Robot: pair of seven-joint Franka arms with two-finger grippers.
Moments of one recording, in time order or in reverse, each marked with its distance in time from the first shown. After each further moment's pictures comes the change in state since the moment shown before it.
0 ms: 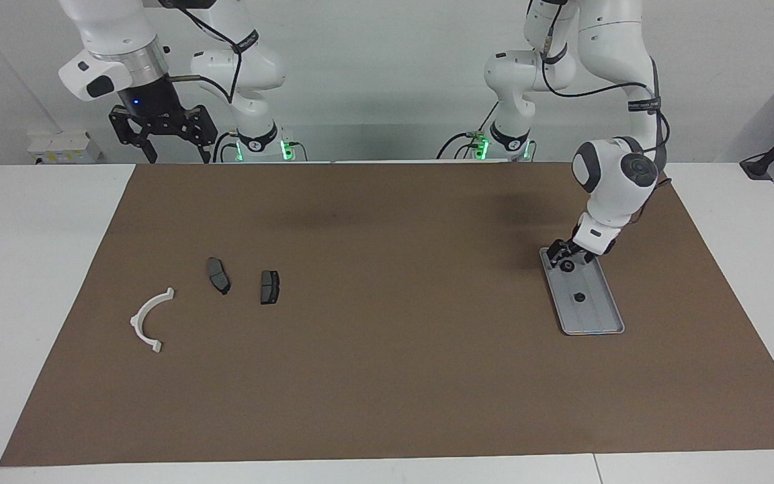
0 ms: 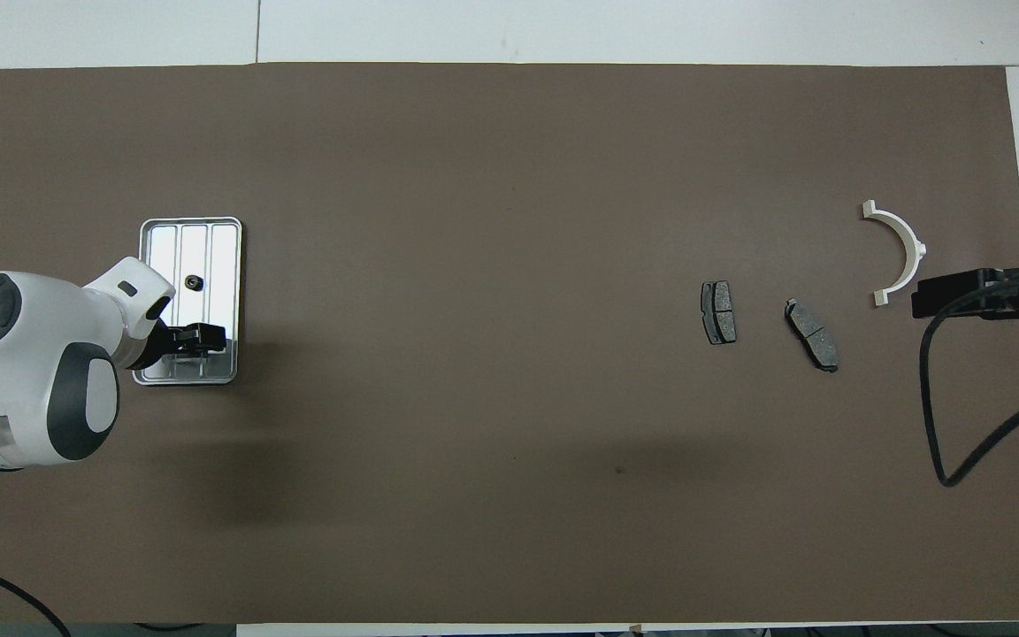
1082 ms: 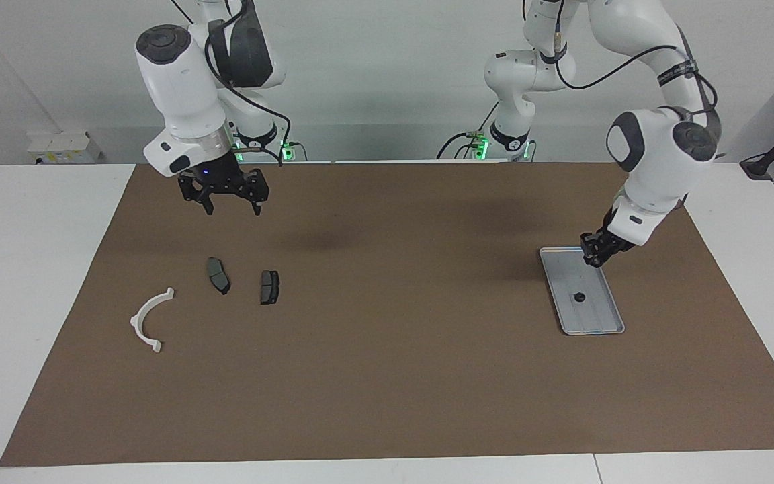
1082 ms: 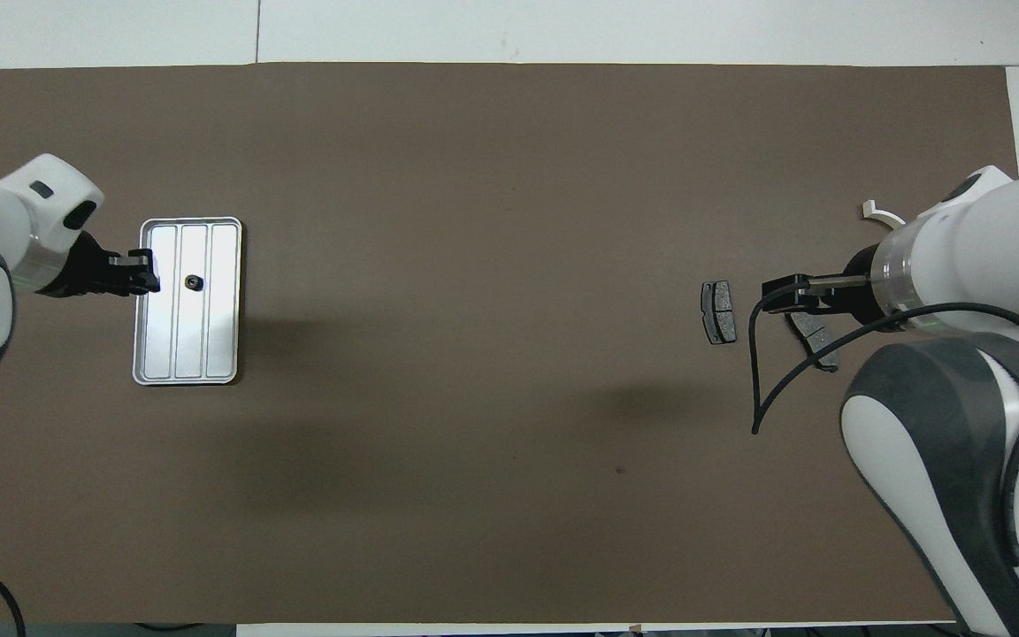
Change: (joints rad) left arm -0.021 -0.005 -0.010 0.478 -0.005 -0.476 -0.058; right arm 0.117 0.073 0.004 -0.267 0.000 0.341 0.152
